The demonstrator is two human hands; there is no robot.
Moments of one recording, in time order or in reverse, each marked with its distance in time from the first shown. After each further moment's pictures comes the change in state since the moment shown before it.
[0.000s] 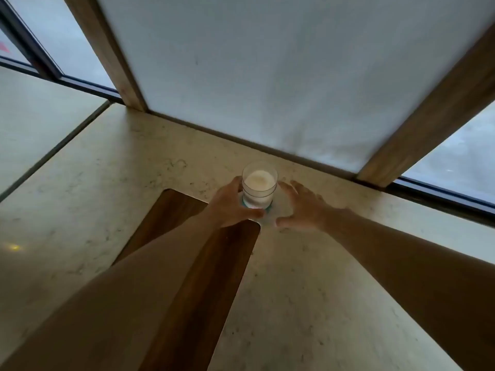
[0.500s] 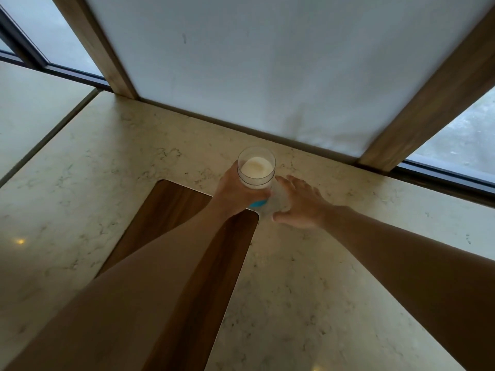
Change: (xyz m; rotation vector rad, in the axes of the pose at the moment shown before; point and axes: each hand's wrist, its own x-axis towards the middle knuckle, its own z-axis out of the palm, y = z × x) left_hand 0.013 0.009 0.025 -0.155 0.204 0.036; right_hand 0.000 0.004 0.025 0.029 0.078 -0.031
